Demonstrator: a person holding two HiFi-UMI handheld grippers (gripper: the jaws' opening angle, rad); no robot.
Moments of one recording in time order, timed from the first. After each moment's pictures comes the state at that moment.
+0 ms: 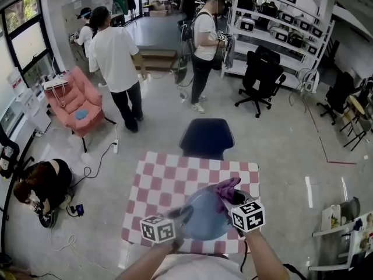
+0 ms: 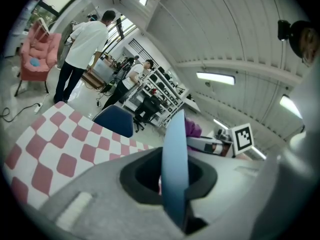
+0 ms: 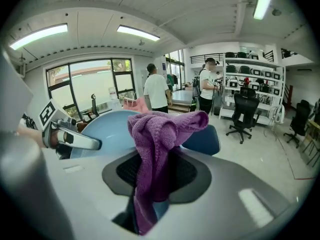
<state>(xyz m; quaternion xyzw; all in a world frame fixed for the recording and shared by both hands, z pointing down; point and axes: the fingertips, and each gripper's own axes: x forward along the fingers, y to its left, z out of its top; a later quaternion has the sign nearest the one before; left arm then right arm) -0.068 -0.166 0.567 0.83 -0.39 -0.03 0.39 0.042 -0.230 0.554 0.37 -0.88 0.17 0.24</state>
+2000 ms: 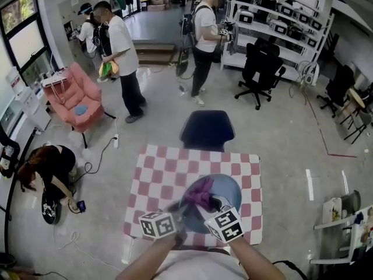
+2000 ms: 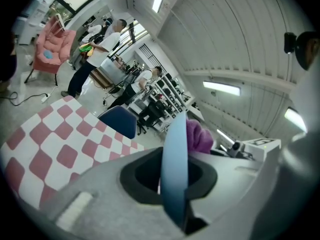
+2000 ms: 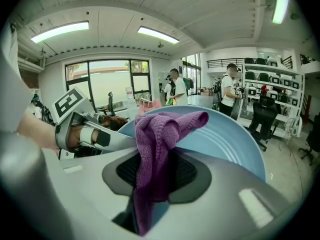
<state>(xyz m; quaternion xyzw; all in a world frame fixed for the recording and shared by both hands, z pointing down) -0.076 -0.161 0.563 0.80 -0.41 -0.08 0.42 -0.049 -0.162 0.552 0.30 -0.92 0.12 0.24</state>
